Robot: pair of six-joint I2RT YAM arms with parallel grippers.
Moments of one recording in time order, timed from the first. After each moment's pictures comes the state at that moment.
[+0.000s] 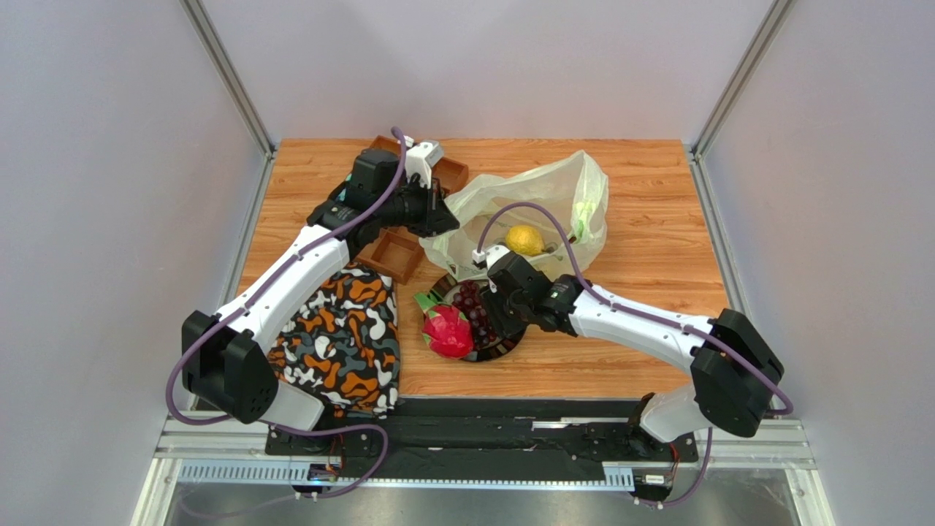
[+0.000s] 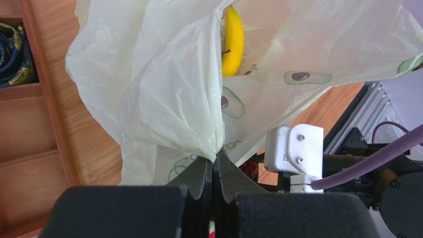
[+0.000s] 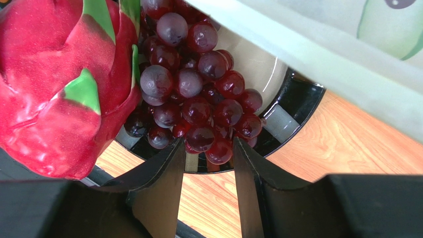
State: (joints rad) left arm -0.46 1.45 1.30 -0.38 0.46 -0.25; right arm 0.91 1.44 0.95 -0.45 0.10 0.28
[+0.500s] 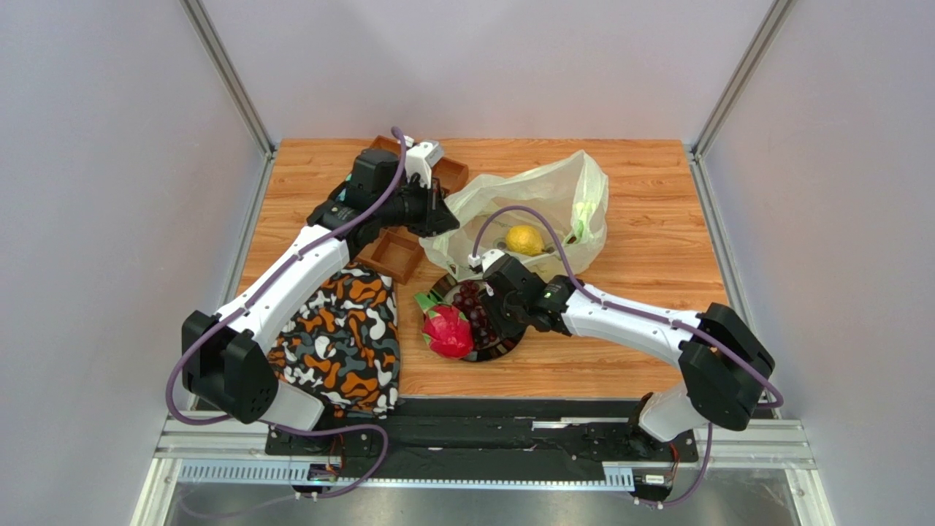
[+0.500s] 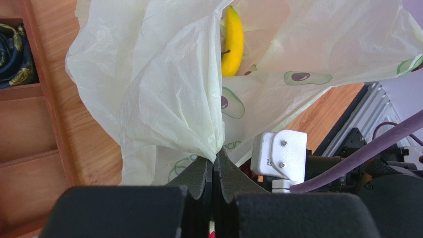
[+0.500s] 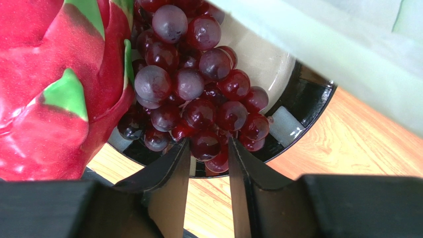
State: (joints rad) left arm -0.46 1.45 1.30 -0.38 0.46 -0.25; right arm 0.92 1.49 0.95 -0.45 0.10 0.26
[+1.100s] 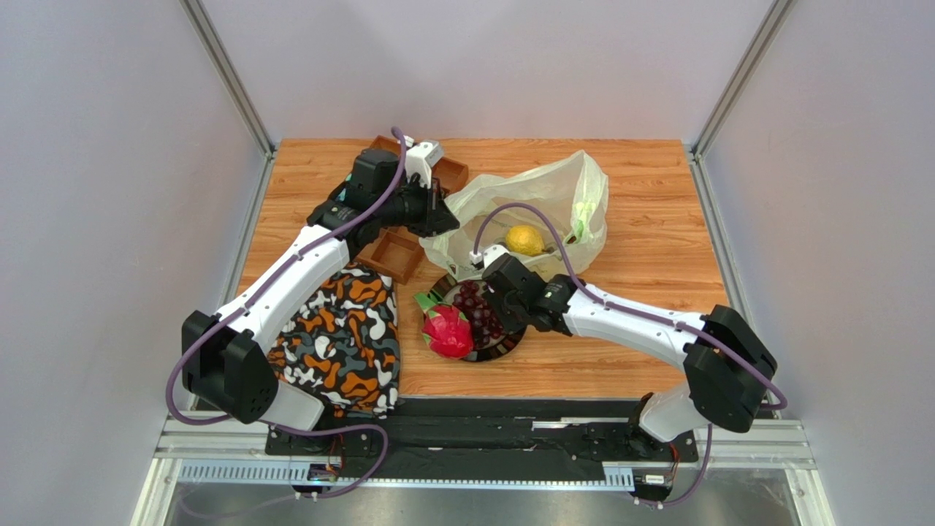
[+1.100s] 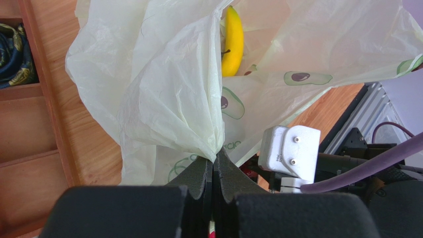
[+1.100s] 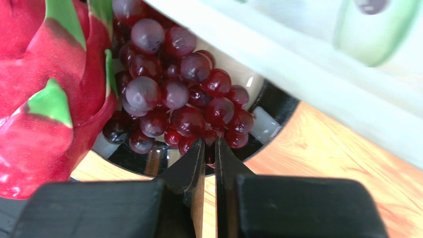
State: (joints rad) left arm -0.46 1.45 1.30 -0.38 0.46 -0.25; right arm 0.92 1.48 0.97 -0.47 0.19 0.25
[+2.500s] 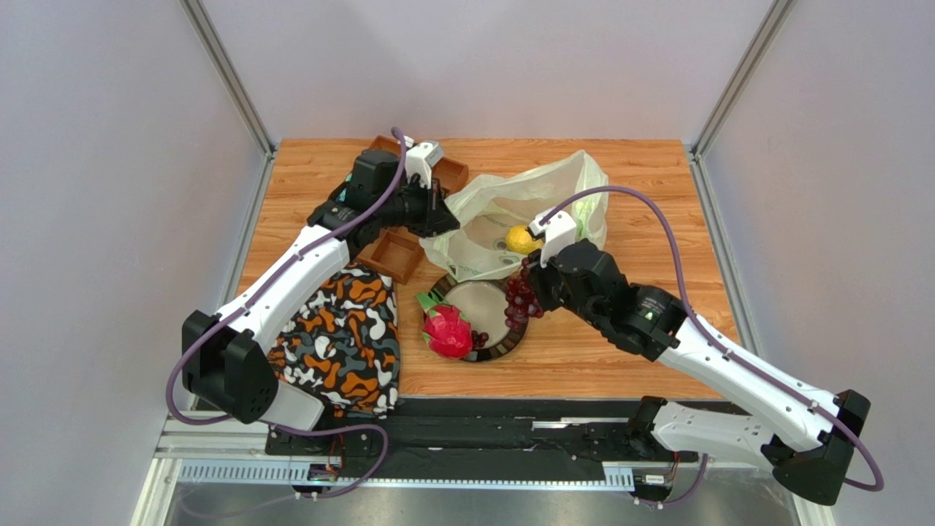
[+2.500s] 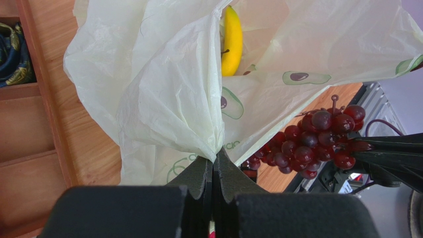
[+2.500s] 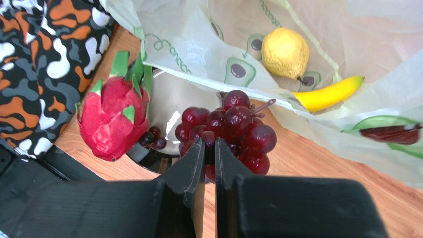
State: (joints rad) left arm -0.46 1.45 1.29 -0.38 0.47 -0.25; right arm 0.92 1.00 1.01 -0.54 0.30 0.21
